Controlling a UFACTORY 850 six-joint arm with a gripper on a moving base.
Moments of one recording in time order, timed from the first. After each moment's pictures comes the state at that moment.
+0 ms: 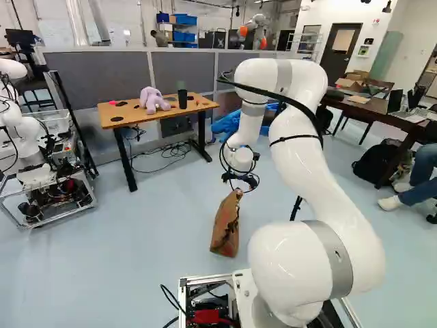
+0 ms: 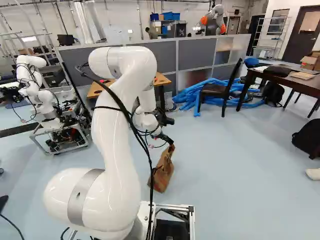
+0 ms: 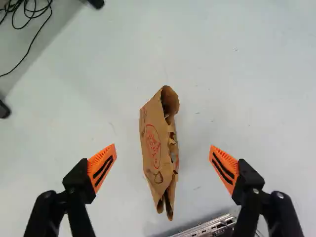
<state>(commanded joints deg) -2.3 -51.1 -55.7 20.4 19.9 0.0</state>
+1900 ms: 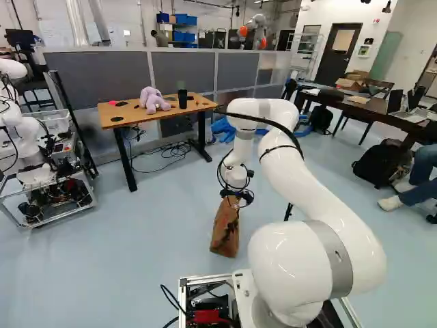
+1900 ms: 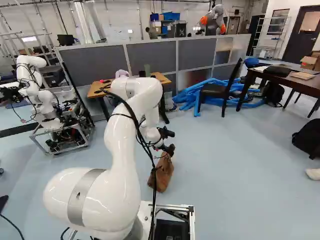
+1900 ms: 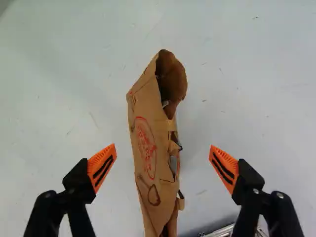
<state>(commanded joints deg) -2.3 -71.2 -70.4 20.4 19.9 0.0</state>
